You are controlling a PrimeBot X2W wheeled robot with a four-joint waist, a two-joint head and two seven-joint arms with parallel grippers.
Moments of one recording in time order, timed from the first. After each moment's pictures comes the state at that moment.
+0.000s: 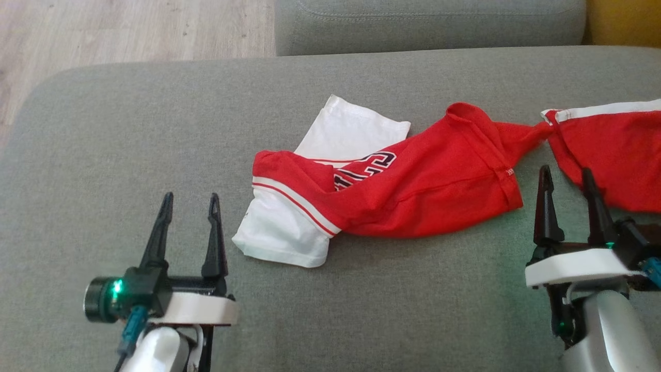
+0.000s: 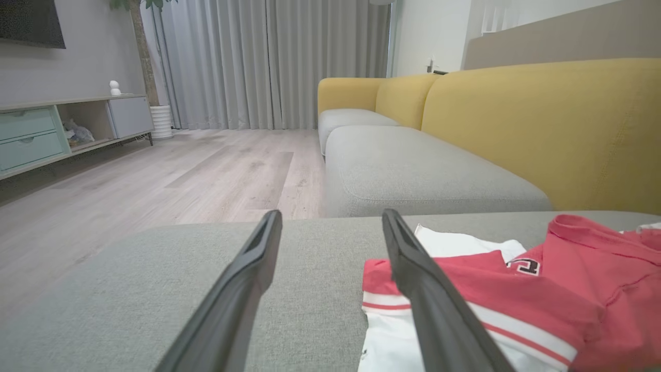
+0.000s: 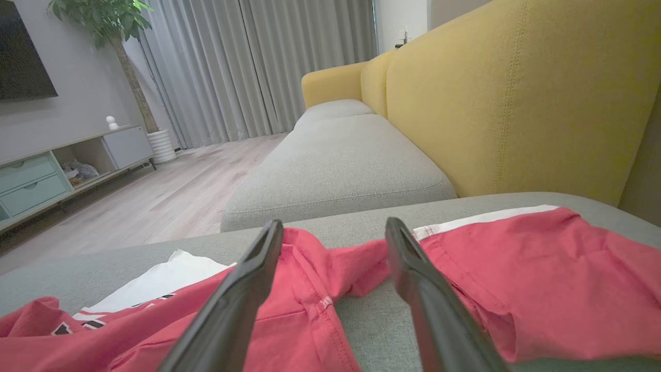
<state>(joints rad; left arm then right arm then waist) -0.14 0.23 -0.39 0.14 -0.35 0.23 -0.25 -0.16 -0.05 -0.08 0.32 0.17 0.12 -0.25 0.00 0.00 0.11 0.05</state>
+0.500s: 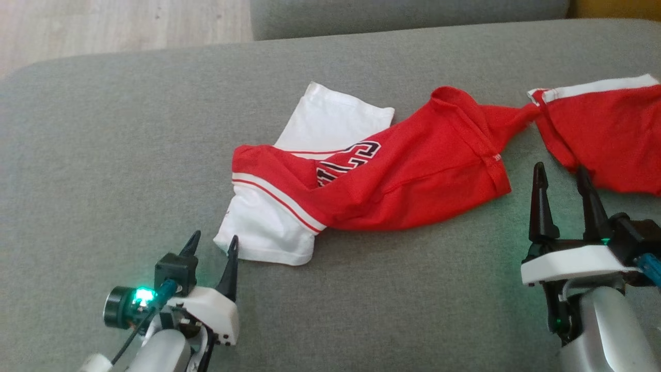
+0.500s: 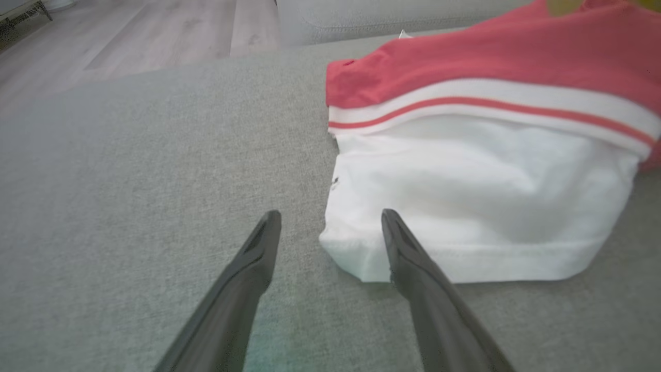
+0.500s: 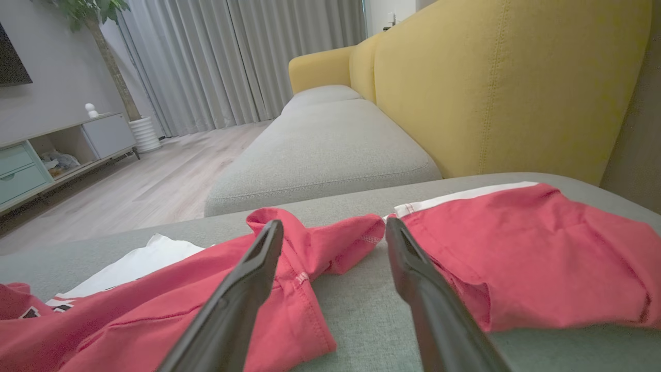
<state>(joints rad) -0.22 0.24 -0.48 0.43 -0.36 0.13 -0.03 -0.17 -0.05 -0.07 0.32 0.17 0.12 -0.25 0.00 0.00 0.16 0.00</state>
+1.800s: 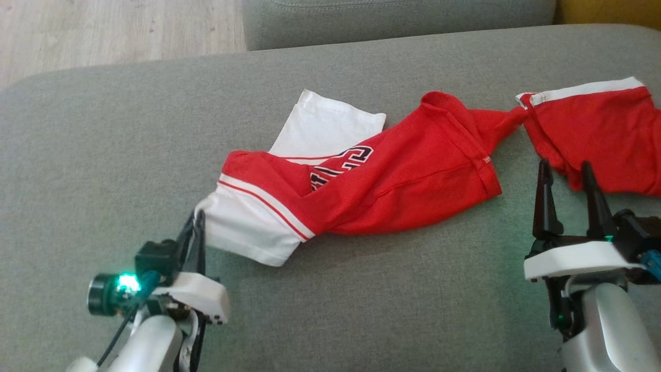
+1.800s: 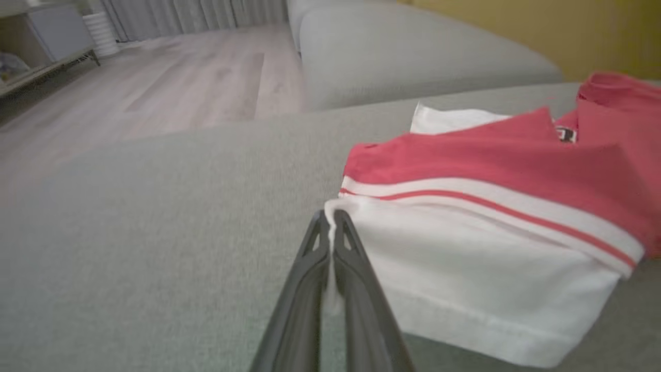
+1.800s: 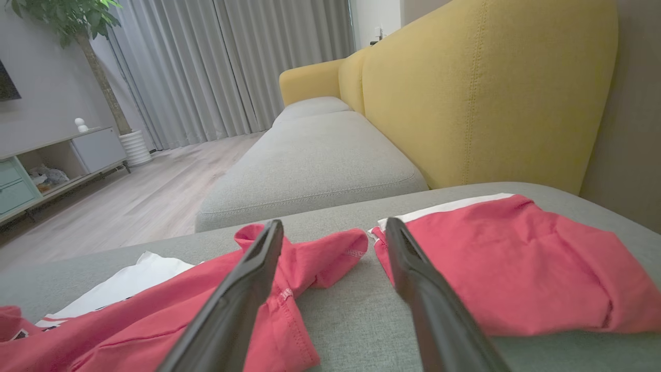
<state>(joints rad) -0.24 0.26 -0.47 0.41 -0.38 0.20 -0.05 -0.19 -0.05 -0.08 0.34 0.17 0.12 -0.25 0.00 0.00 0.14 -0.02</state>
